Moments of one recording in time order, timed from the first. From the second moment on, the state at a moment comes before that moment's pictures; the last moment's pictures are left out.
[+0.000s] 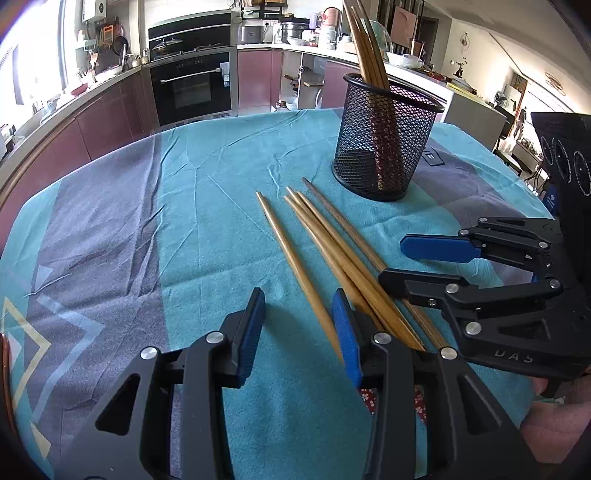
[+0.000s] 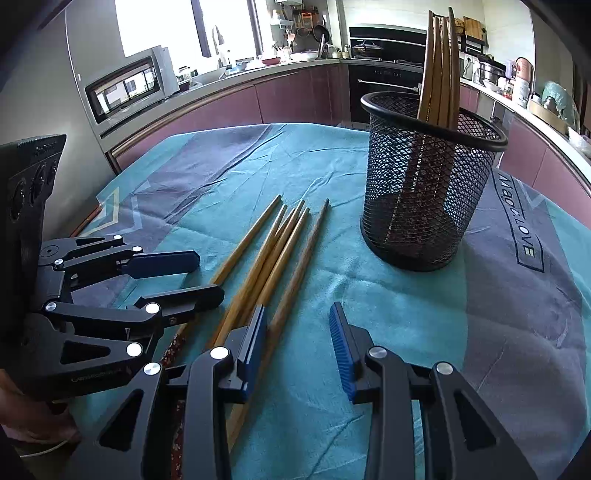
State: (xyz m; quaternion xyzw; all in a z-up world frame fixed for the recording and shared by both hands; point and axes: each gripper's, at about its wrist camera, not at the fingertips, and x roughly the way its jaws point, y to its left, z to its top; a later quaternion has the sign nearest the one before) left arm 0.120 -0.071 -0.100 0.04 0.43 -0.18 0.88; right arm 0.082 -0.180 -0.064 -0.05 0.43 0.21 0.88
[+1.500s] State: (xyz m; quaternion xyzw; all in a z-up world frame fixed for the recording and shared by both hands) left arm 0.133 -0.050 -0.060 -0.06 0.40 -0.20 0.89; right arm 0.085 -0.215 -0.021 0.03 0.38 0.26 0.89
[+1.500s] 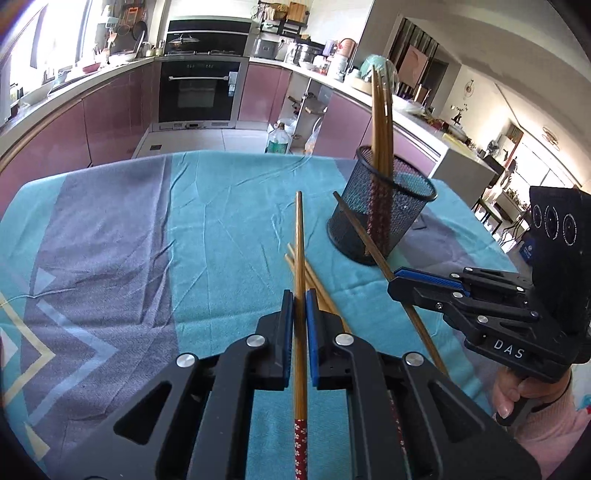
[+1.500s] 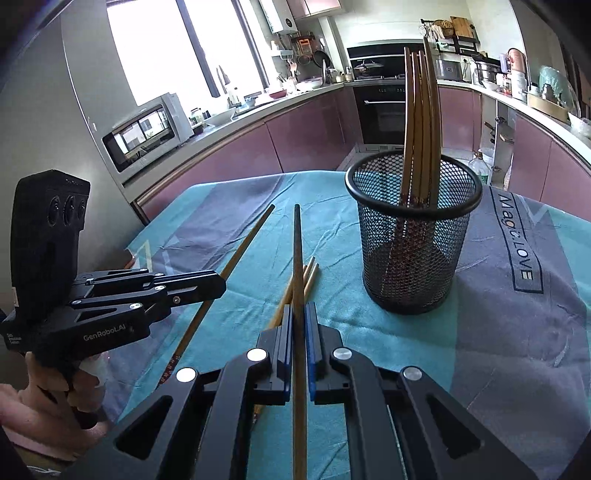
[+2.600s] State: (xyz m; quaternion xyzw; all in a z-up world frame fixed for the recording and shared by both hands) left arm 0.103 -0.046 0.016 -0.07 0.31 -0.24 0.92; right arm 0.064 -0.243 0.044 0.05 0.28 0.25 0.93
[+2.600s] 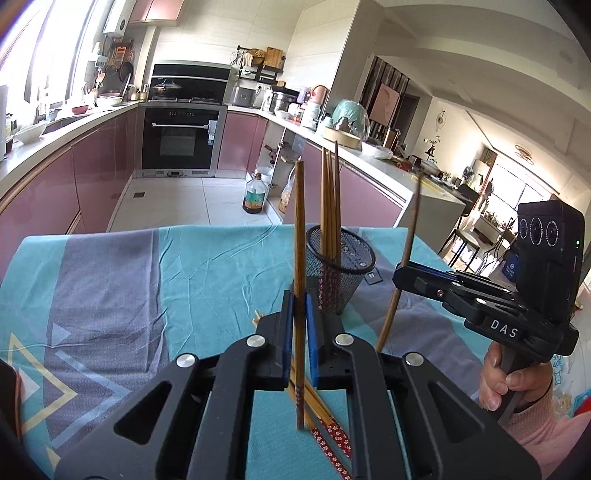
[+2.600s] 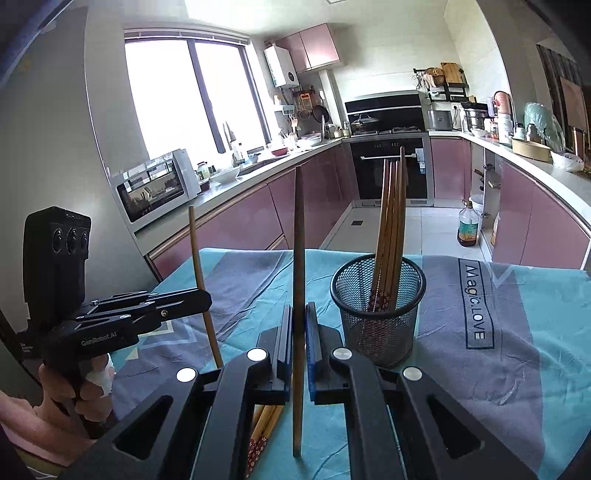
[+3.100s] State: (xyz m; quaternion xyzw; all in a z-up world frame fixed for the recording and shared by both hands) left arm 0.099 -0.053 0.039 -0.07 0.27 -0.25 0.93; right arm 0.067 -0.253 0.064 0.05 0.25 0.25 0.93
